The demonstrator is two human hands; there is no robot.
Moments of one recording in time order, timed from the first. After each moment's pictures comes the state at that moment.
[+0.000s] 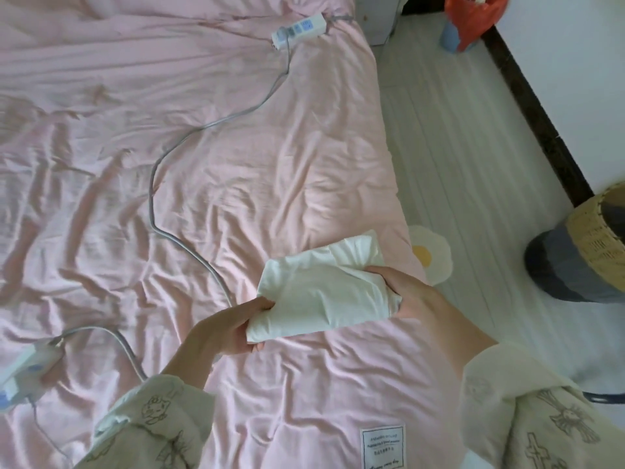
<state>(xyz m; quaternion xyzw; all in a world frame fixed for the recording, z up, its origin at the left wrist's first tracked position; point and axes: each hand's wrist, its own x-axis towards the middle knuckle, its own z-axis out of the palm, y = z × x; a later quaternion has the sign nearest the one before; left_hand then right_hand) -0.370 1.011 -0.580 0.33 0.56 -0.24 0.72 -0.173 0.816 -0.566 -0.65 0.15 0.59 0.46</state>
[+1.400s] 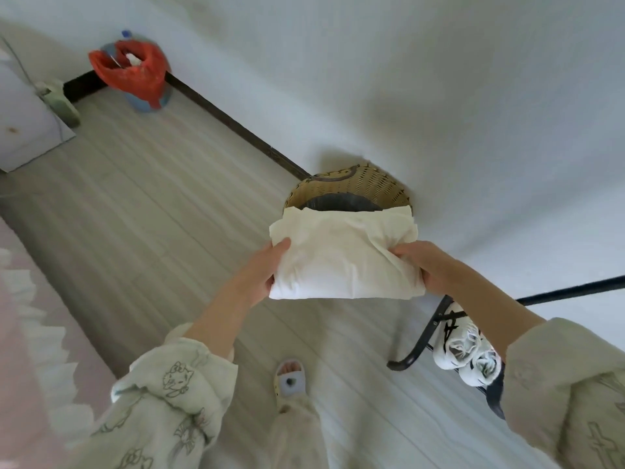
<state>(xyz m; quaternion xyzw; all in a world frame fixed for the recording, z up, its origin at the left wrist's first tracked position) 0.259 0.436 -0.565 0.60 0.25 -0.31 0.70 0.249 0.177 -0.536 -0.71 0.35 0.26 0.55</state>
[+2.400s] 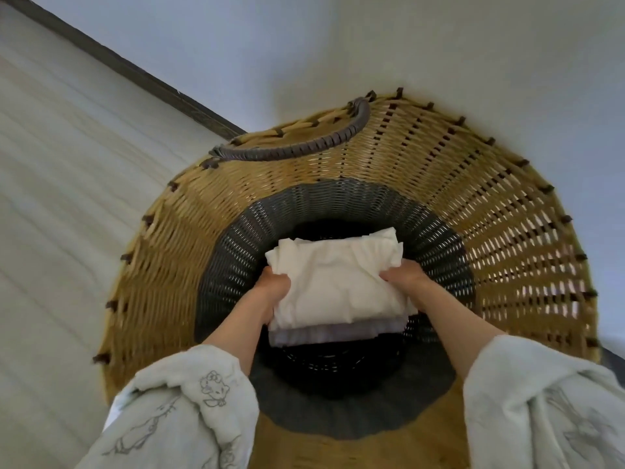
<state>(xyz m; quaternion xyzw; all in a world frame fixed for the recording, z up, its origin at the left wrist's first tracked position) 0.590 0.294 -1.098 0.74 0.30 -0.41 0.44 0.564 0.080 -1.065 -0.77 0.40 0.30 0.40</state>
